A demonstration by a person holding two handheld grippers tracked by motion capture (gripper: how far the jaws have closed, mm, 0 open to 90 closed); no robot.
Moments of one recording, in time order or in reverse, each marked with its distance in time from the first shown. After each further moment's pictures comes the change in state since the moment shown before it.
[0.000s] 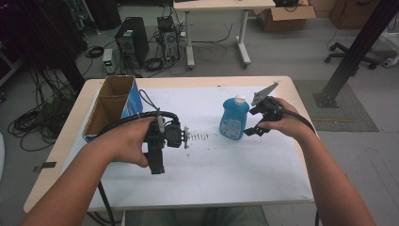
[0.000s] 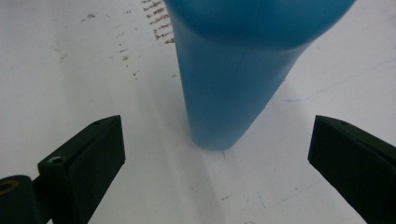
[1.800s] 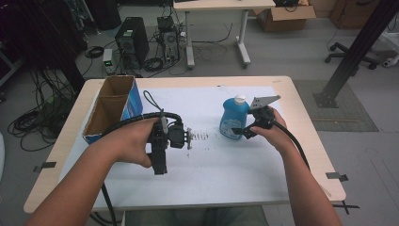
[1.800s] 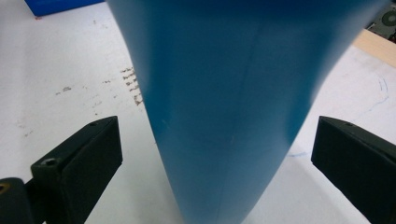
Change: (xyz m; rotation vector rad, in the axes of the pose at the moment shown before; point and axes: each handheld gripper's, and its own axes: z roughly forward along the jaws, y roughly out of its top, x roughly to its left) left arm 0.000 0.007 0.004 0.008 0.003 0.004; right arm 0.004 -0.021 0.041 -0.333 -0.076 0.083
